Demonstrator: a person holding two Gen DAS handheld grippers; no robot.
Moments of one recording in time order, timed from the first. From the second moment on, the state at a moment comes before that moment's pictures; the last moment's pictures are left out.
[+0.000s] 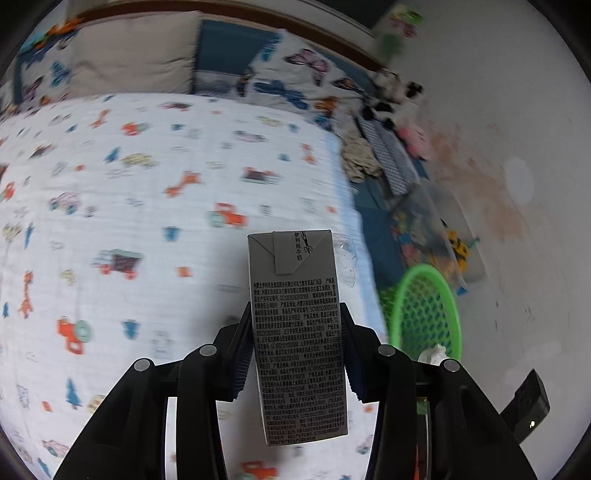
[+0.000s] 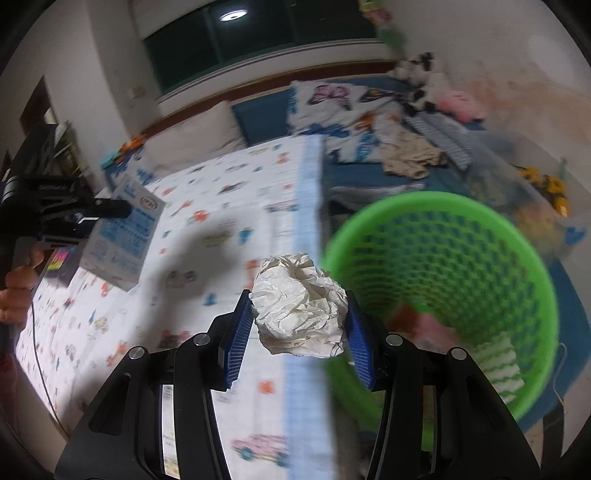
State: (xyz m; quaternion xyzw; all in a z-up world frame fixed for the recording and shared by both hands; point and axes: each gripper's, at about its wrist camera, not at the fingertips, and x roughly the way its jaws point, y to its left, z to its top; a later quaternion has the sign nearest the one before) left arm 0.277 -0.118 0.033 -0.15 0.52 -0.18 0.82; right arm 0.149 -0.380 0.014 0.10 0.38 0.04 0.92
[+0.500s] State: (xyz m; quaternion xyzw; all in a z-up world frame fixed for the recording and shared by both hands) left arm 0.246 -0.251 0.051 -0.05 0.51 -0.29 0.81; right arm 0.119 -0.468 -0.010 0.15 0.39 -0.06 0.91
